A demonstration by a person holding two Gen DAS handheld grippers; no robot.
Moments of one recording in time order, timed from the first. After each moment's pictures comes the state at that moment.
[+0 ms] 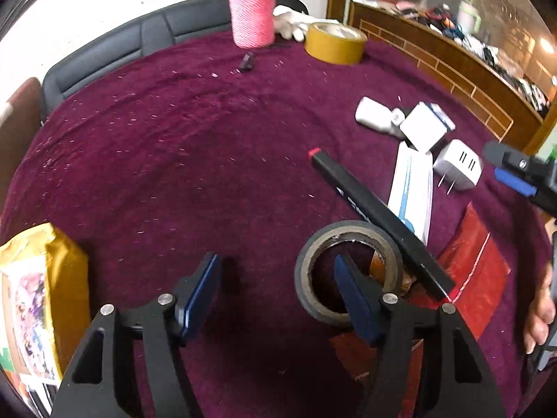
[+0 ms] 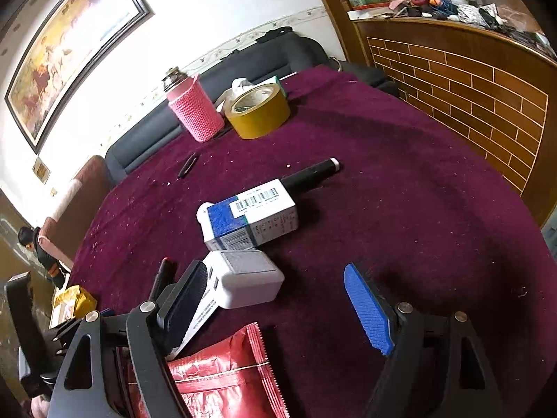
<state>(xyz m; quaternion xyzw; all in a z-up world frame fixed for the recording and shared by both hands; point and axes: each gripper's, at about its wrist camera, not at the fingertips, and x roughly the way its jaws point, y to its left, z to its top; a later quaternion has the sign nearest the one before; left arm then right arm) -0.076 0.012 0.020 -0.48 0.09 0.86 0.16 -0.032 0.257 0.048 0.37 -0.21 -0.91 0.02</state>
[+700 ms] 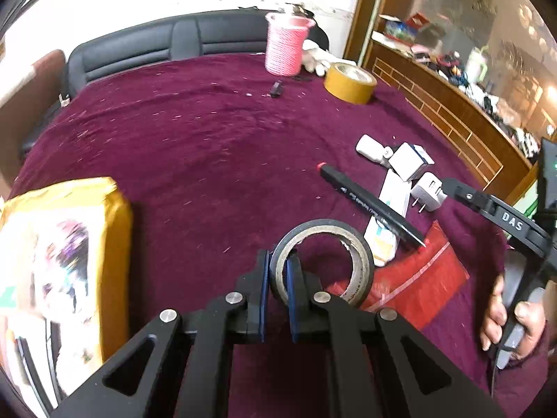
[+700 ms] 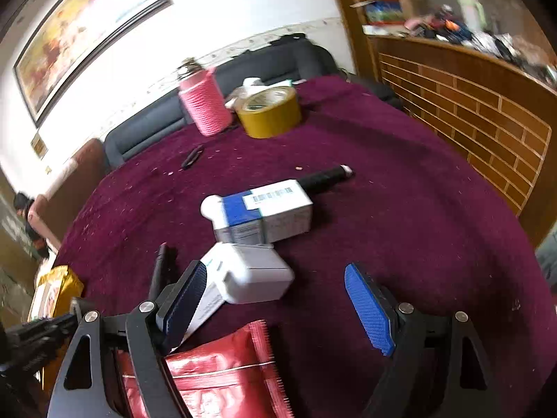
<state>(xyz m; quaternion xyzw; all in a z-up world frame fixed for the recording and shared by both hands) -0.024 -0.045 0.066 -0.44 -0.01 0.88 0.14 -0.031 0.233 0.053 0.36 -0.15 -0.92 0.02</state>
